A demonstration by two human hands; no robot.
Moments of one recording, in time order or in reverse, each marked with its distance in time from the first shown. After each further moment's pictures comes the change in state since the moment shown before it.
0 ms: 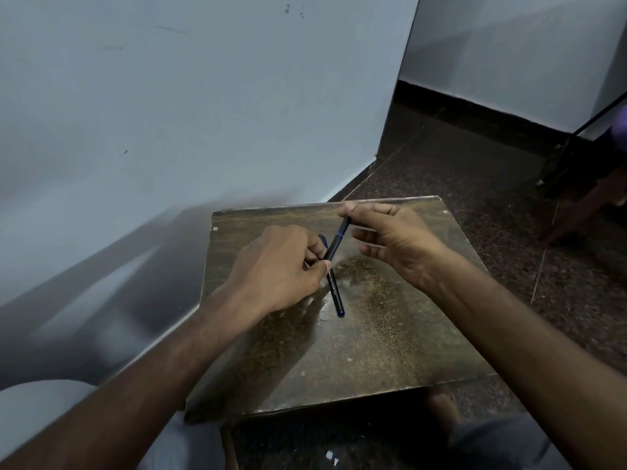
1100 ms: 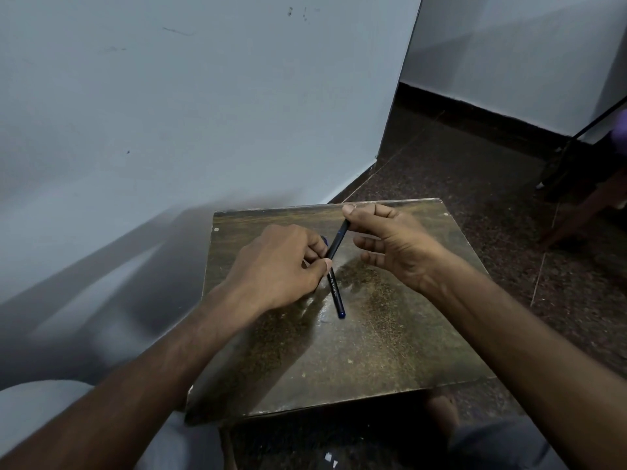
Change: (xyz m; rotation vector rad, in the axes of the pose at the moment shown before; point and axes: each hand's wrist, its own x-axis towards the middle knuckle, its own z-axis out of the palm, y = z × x) left_hand 0.003 -0.005 -0.002 -0.023 -0.012 0.033; right_hand -0.002 -0.001 0.002 0.017 -0.042 0.032
